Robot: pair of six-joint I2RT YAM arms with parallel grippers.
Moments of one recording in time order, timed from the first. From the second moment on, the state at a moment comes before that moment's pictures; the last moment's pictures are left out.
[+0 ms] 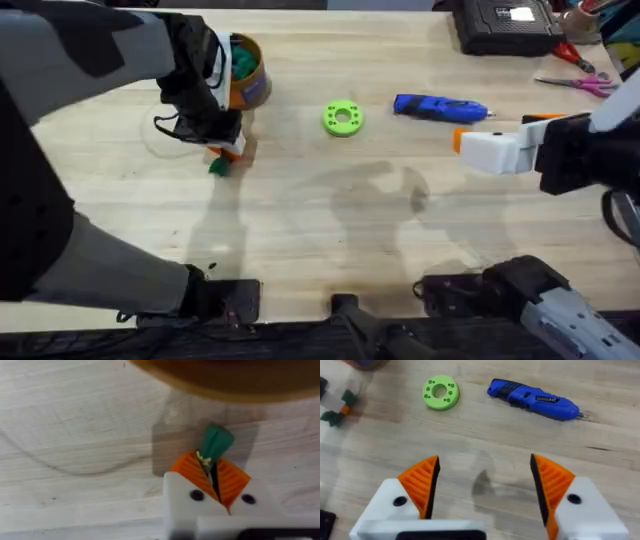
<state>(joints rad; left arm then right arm) -0.06 1.71 1.08 -0.94 0.02 0.06 0.24 0.70 1.03 -1.14 -0.02 0.08</state>
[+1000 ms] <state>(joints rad) -0.06 1.33 1.09 -0.51 0.04 -0.02 0.24 0.70 1.03 -1.13 -0.02 0.08</state>
